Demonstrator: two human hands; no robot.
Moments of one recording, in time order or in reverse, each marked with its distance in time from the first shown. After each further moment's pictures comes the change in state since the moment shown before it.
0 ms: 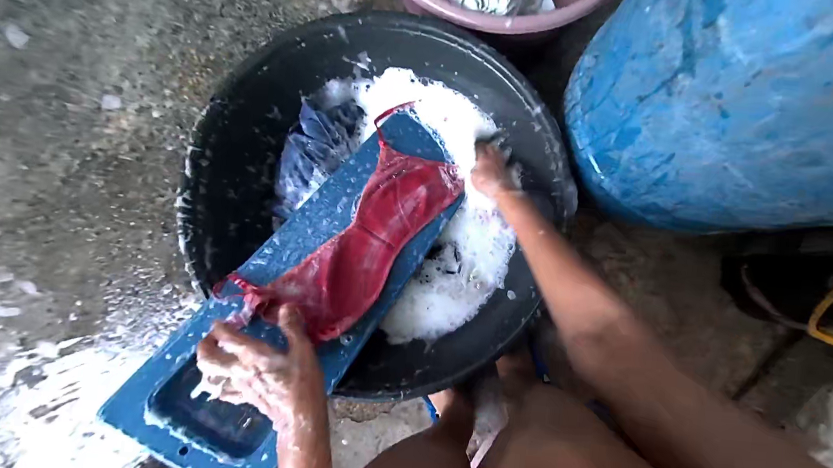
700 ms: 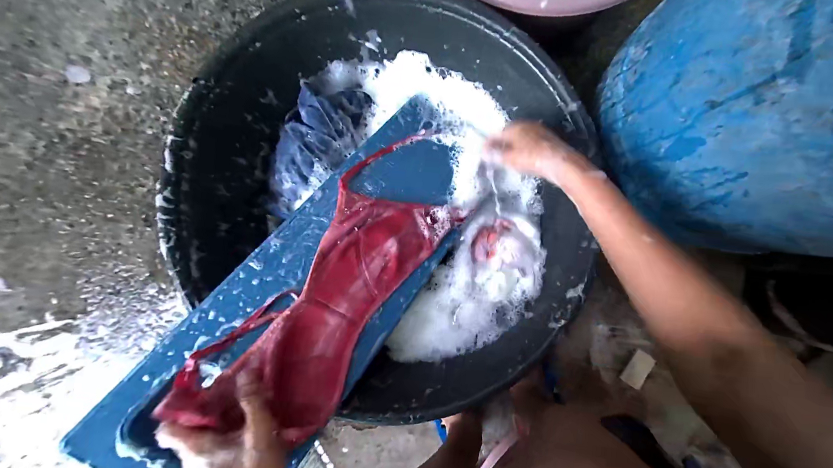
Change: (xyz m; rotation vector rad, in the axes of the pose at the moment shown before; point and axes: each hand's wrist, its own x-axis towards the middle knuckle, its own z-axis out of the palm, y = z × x) left_hand -0.012 -0.050 -0.016 -0.243 0.021 -0.145; right_hand 0.001 -0.031 -0.079 -0.076 -0.372 -0.143
